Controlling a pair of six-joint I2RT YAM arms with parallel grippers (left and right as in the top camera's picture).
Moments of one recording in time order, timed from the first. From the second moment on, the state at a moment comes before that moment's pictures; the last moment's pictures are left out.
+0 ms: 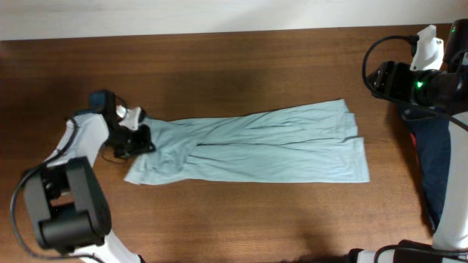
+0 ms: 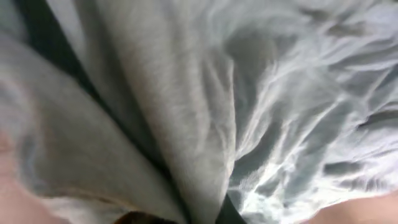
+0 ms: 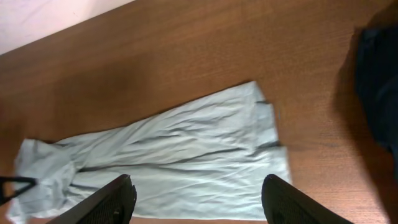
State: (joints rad) left arm 0.18 1.89 1.26 -0.88 0.36 0.05; right arm -0.25 1.55 1.84 -1.29 -0.33 0.06
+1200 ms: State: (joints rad) left arm -0.45 1.95 1.66 -1.14 -0.21 -0.04; right arm -0.25 1.55 1.84 -1.29 -0.33 0.07
